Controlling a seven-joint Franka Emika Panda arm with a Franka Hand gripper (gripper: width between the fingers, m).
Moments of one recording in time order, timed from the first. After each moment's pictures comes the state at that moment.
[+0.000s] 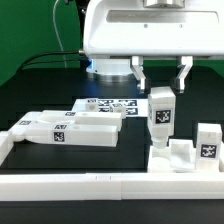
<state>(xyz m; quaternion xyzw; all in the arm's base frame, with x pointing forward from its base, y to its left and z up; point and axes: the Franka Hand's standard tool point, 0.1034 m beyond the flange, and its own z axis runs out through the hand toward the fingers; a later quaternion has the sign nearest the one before) 0.651 0.033 0.143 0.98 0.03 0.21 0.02</state>
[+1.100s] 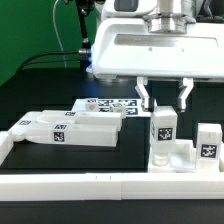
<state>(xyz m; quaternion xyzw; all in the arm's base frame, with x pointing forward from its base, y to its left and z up) 0.635 0.041 0.109 0.97 0.04 0.24 0.04</state>
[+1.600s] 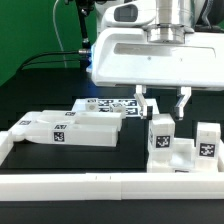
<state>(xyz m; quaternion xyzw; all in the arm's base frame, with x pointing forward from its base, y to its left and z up) 0.634 0.041 0.098 0.97 0.05 0.24 0.04</state>
